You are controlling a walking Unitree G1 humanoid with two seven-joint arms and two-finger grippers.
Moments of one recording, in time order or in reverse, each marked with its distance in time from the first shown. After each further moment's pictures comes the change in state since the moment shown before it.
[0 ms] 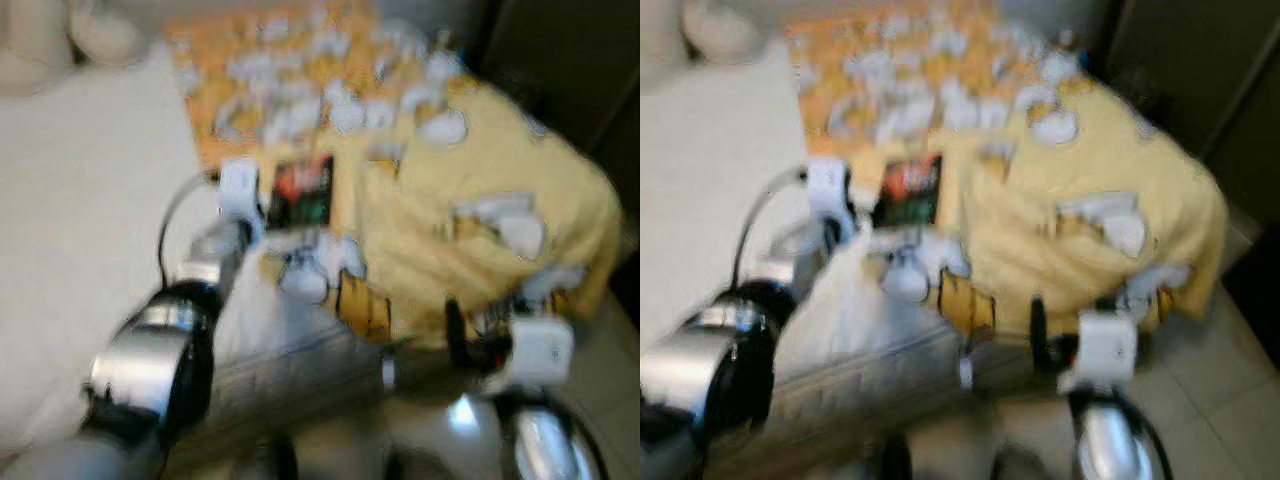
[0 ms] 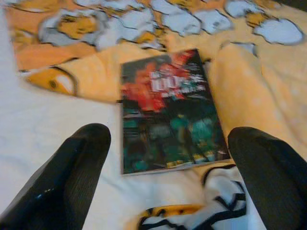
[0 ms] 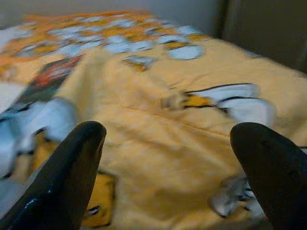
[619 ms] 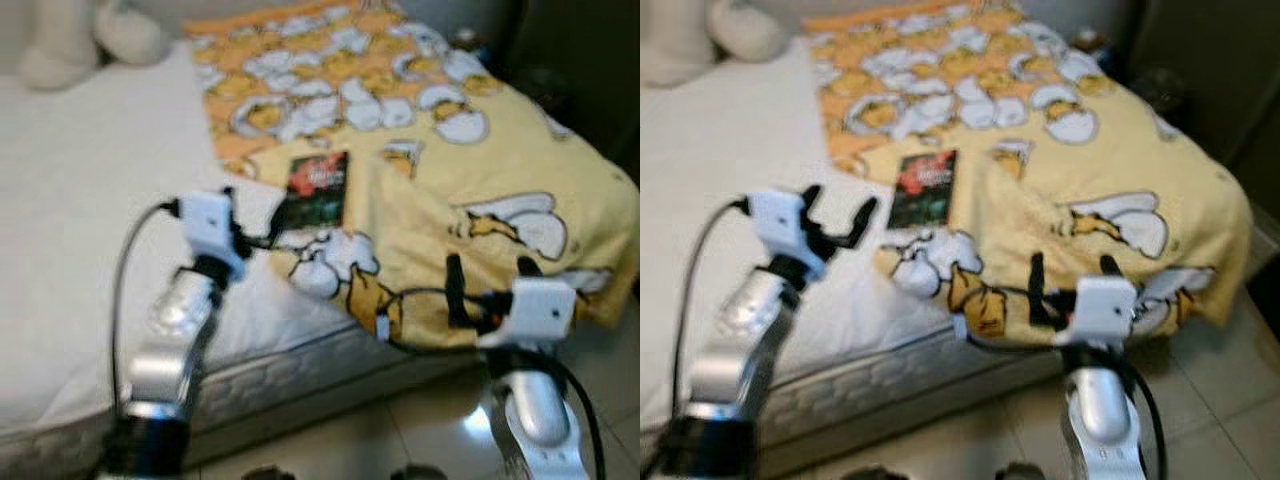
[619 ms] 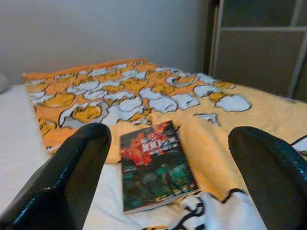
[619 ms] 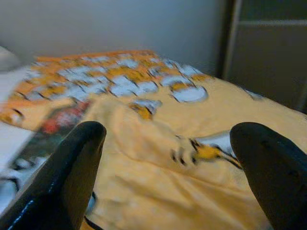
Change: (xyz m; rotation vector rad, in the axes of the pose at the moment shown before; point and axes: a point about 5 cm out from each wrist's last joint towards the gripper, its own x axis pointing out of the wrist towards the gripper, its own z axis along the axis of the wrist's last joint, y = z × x) left arm -0.098 -0.024 0.005 0.056 -0.380 -0.120; right arm 0.033 0.006 0.036 -0.001 -0.173 -0.043
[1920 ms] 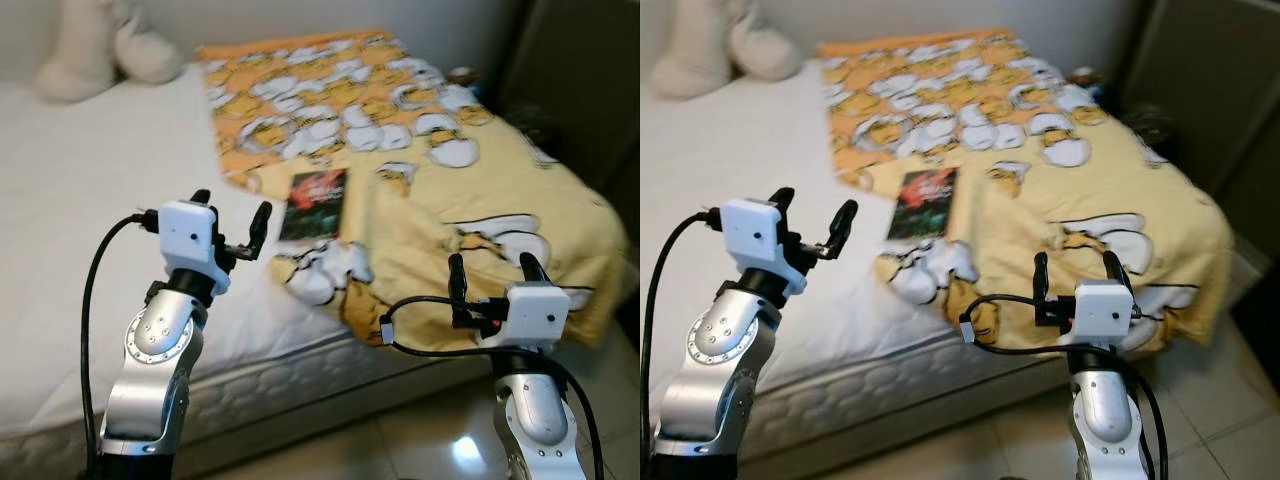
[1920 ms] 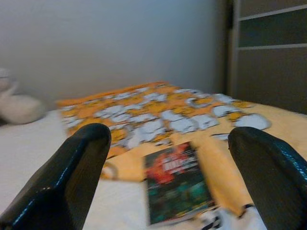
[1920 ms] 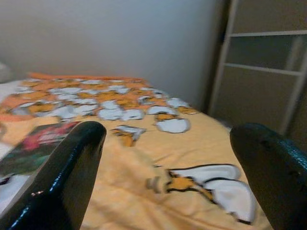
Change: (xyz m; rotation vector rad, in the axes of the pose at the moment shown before) left arm -0.026 0.008 0.010 0.097 -0.011 0.093; right arm 0.003 -0.014 -0.019 -0.095 -0.047 0.003
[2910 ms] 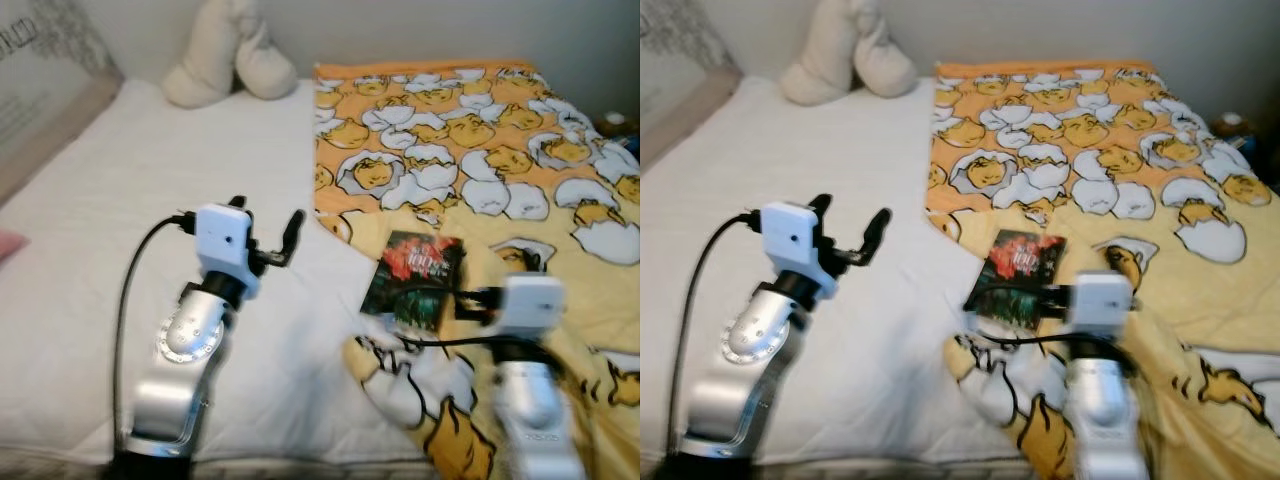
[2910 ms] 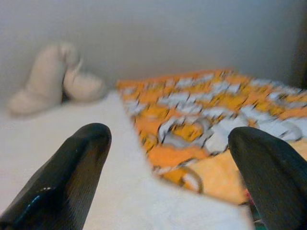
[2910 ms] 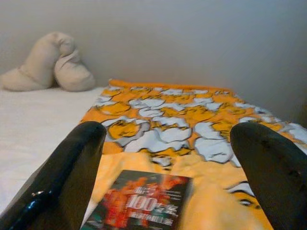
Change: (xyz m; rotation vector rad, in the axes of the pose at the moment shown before) left arm 0.010 -0.022 -0.007 -0.044 0.081 -0.069; right arm 0.011 0.014 -0.003 0.035 0.018 0.023
